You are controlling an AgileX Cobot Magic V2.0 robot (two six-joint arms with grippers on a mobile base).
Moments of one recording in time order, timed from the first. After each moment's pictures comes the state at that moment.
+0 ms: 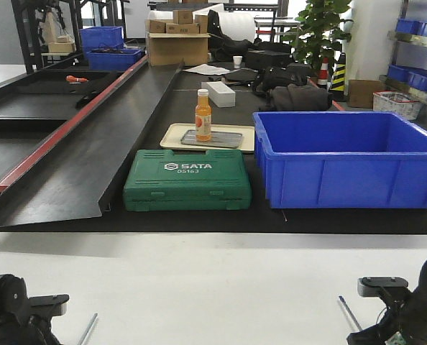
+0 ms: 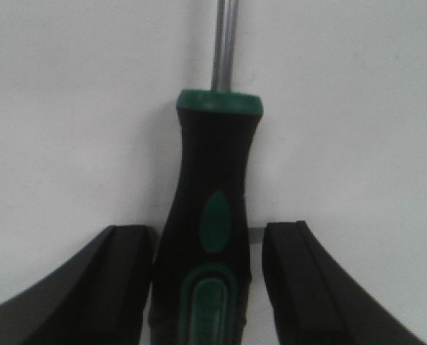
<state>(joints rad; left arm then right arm) -0.12 2.00 -1.13 -0.22 0.69 0.03 -0.10 2.08 -1.24 0.23 0.66 -0.35</state>
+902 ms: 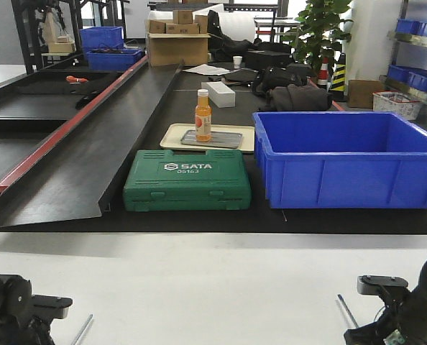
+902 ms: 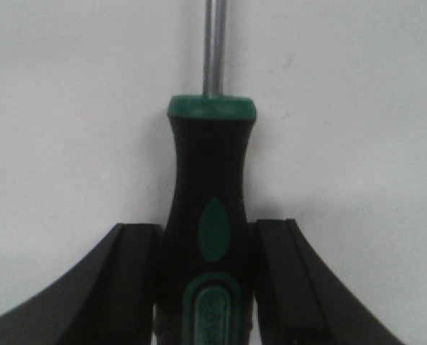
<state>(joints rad) -0.13 2.00 -1.15 -0.05 0.72 0.03 -0.10 2.08 -1.24 0.28 0.66 -0.35</state>
